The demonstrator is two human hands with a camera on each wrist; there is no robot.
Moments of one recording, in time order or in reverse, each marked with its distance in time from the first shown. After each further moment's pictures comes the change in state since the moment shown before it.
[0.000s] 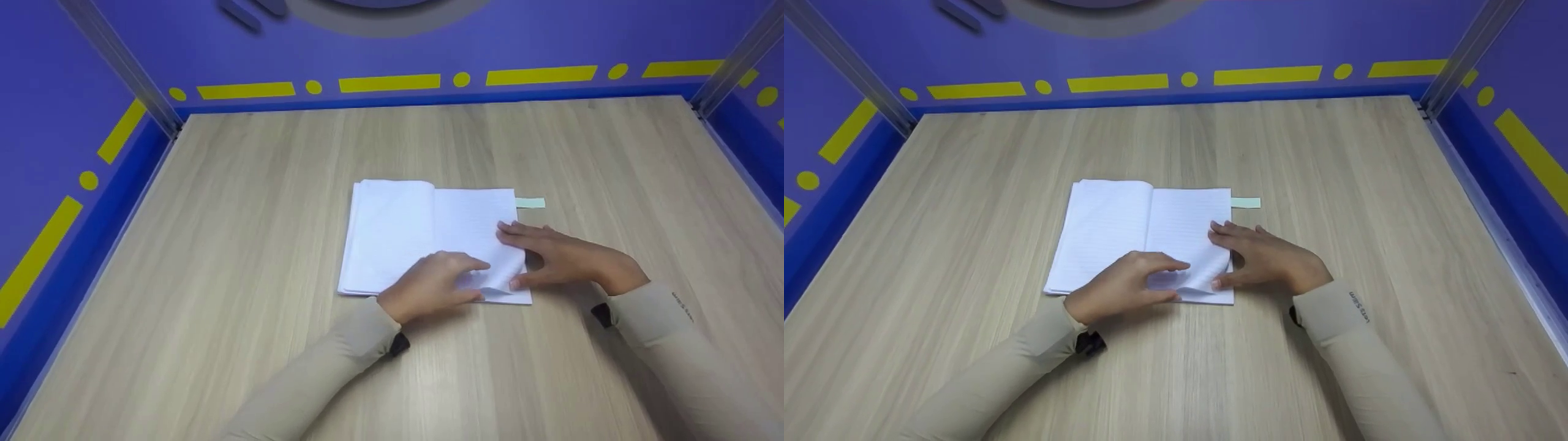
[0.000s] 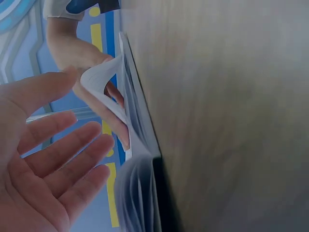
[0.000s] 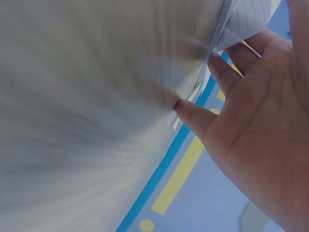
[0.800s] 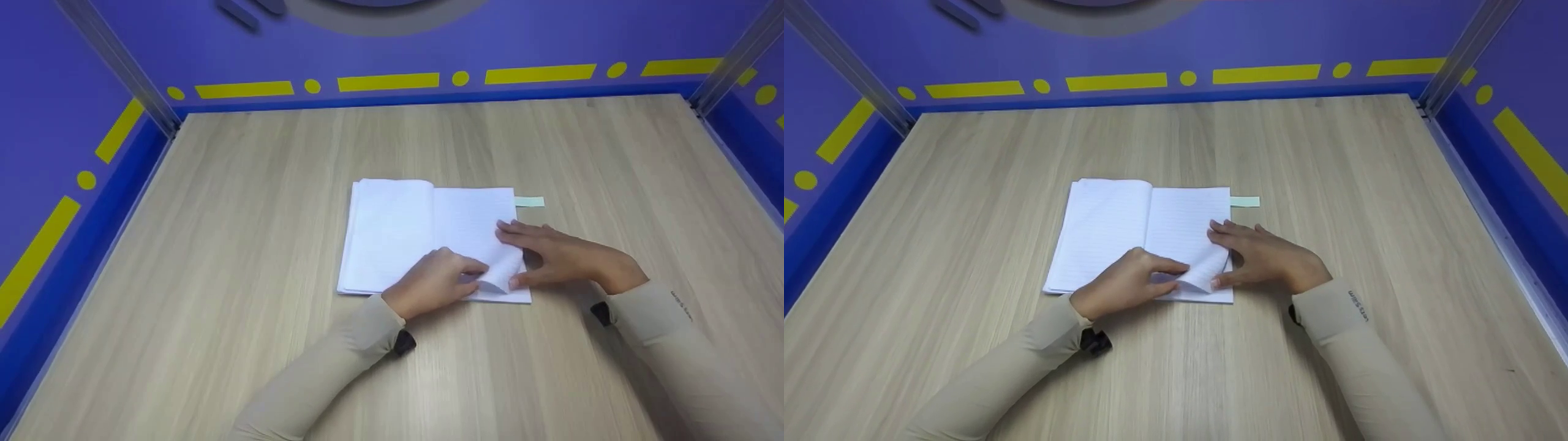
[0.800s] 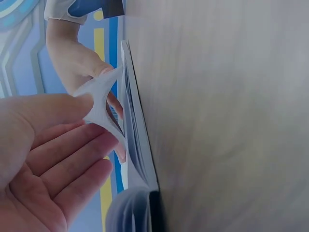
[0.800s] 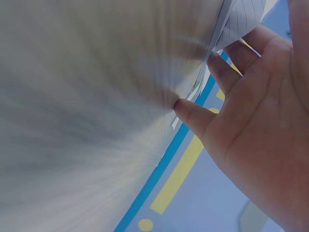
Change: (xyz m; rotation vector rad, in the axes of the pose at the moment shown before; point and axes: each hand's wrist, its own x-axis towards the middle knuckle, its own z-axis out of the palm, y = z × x) left_hand 0.010 0.001 0.002 -0.001 -0.013 -0.012; right_hand -0.001 0.000 0.000 0.016 0.000 0.006
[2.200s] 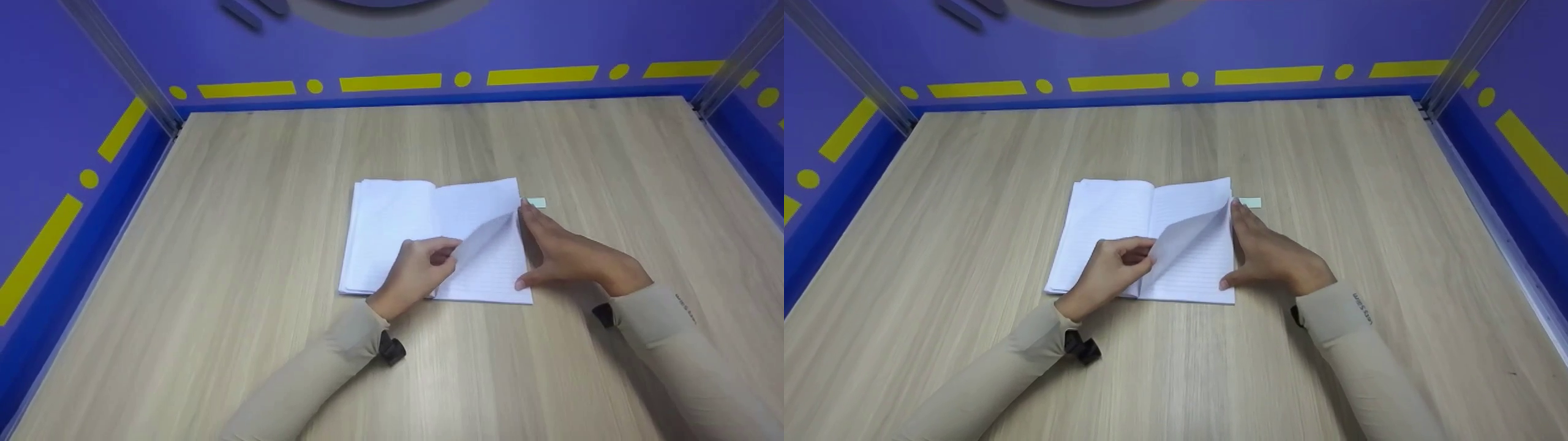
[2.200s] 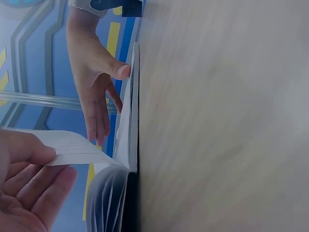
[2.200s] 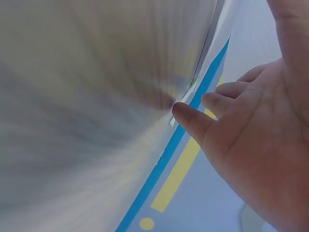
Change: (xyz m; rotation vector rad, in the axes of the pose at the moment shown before) left_hand -0.017 -0.016 0.000 -0.453 0.427 -0.125; right_hand 0.002 0.002 -0.001 0.068 0.081 0.093
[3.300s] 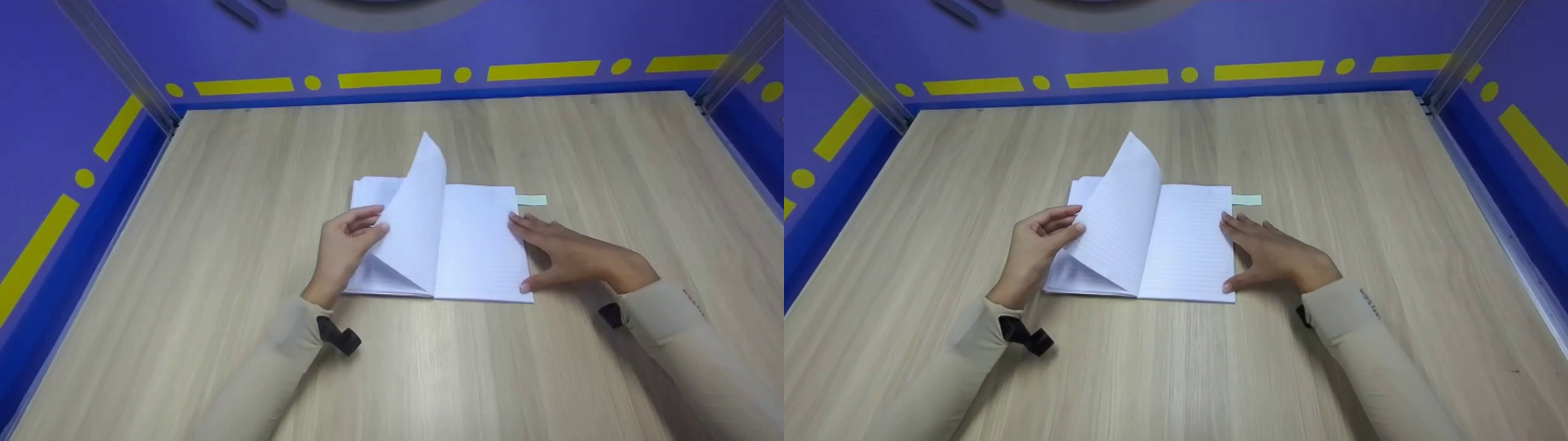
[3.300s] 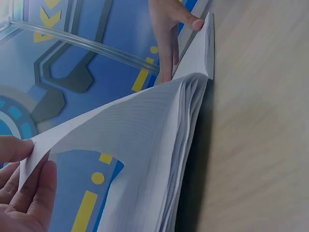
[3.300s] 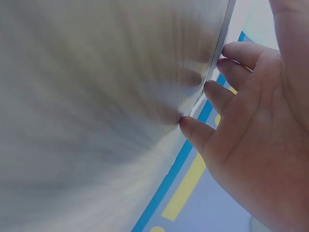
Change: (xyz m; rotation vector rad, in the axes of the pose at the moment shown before) left_hand -0.011 -0.021 -0.079 -0.281 0.373 -0.323; right_hand -0.005 0.005 -0.001 -0.111 -0.095 -0.023
